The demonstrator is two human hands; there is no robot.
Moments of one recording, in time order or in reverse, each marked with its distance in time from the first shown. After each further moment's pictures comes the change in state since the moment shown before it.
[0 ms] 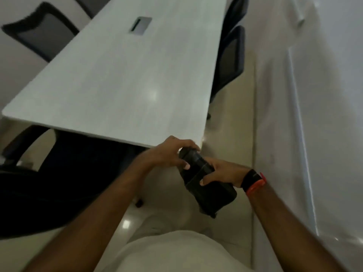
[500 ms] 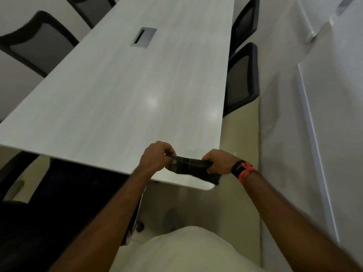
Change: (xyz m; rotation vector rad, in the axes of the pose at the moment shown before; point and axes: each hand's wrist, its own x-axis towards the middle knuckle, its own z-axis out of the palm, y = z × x) left_hand 0.071 -0.134 -0.076 -0.127 0.332 -0.465; right_hand 0.147 -0.092 -0.094 -0.759 0.266 0.075
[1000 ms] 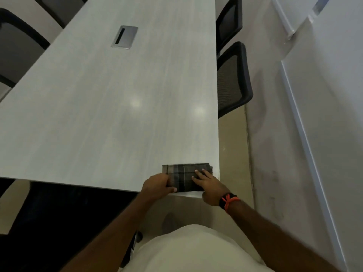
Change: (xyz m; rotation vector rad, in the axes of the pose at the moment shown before) left_hand 0.033 -0.086 0.060 0.314 -0.317 0.099; right_hand 0.048 0.008 0.102 -0.212 0.038 0.084
